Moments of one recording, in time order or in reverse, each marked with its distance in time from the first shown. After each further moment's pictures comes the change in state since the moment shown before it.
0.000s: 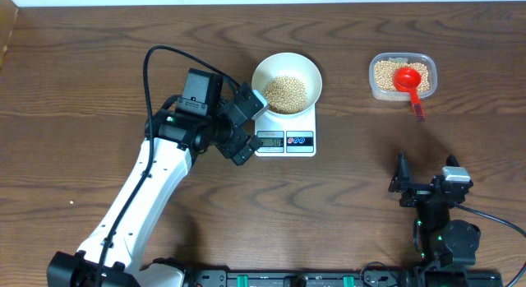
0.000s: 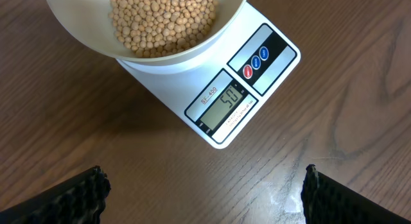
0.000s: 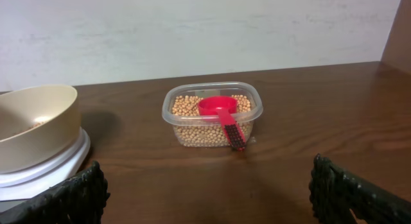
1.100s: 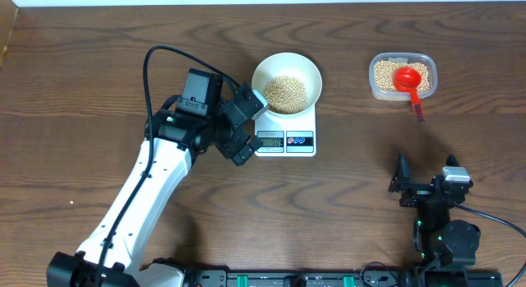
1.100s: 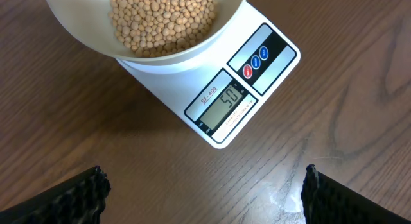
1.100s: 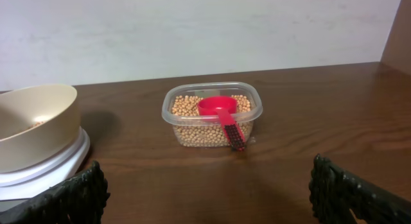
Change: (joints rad) left arm 0.000 -0.002 0.000 -0.002 0.000 0.000; right arm 0.000 0.000 0.000 0.000 0.000 -0.003
